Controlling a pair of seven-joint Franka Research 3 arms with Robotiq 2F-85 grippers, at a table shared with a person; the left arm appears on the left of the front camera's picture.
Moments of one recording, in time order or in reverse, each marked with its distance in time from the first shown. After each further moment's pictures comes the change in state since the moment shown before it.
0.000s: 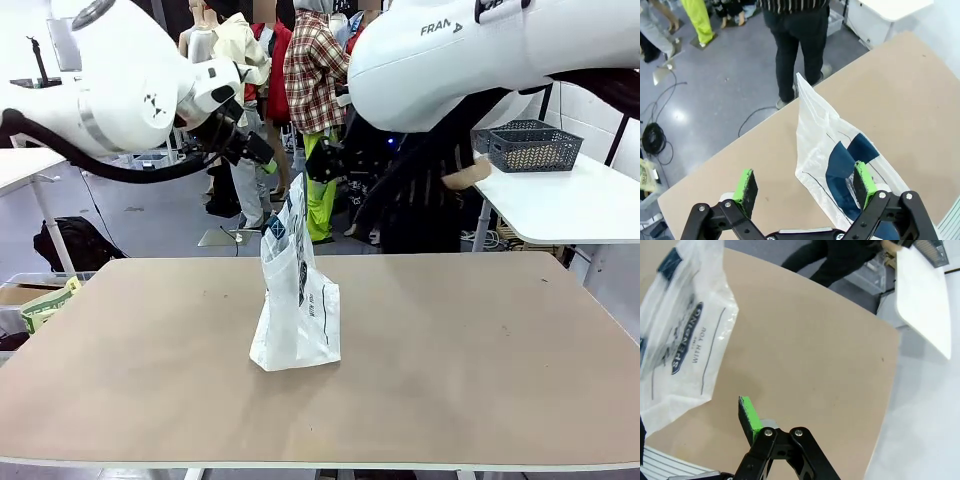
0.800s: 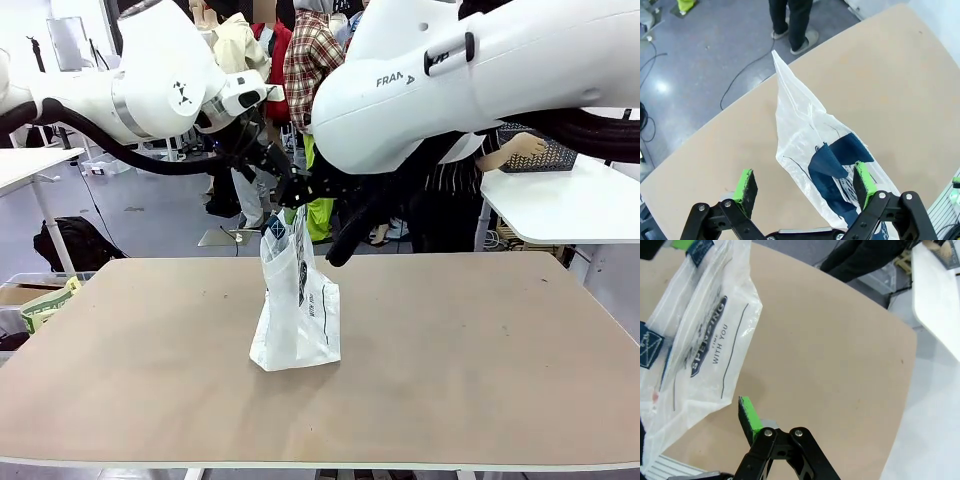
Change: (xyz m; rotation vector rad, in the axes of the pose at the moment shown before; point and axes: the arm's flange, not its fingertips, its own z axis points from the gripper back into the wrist) left arm 0.010 -0.009 -0.043 -0.067 0.193 0.029; right arm -0.009 0.031 -0.045 0.017 0.014 -0.002
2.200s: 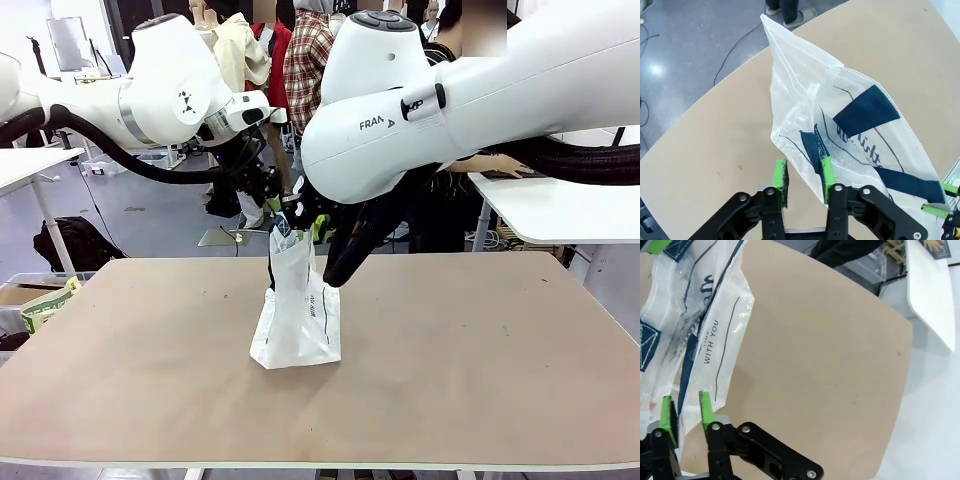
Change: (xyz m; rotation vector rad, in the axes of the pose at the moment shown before) left arm -0.013 0.003 -0.019 -0.014 0.112 0.007; right arm 0.000 0.005 -0.032 -0.078 0.041 -0.020
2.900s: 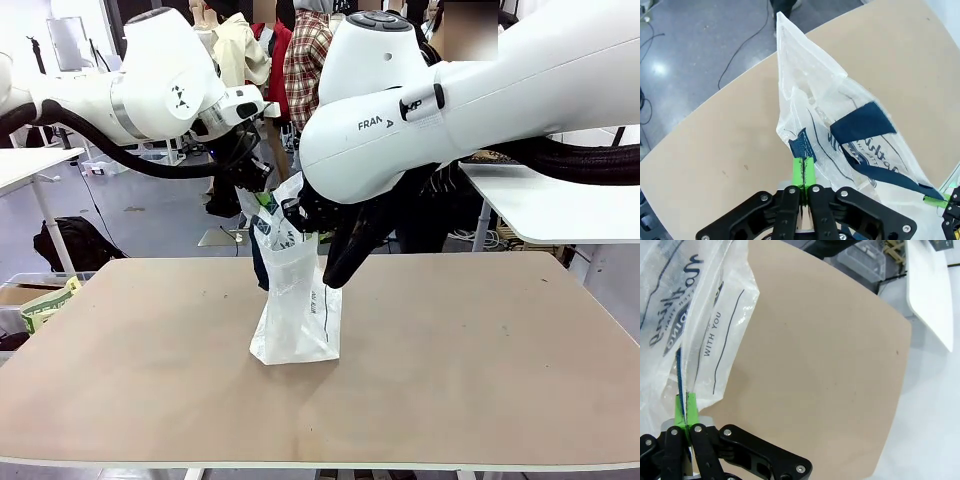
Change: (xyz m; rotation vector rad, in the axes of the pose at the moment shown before) left arm 0.001 0.008 0.015 0.016 -0.032 0.029; right arm -0.002 0.001 -0.002 -0.014 0.016 0.013
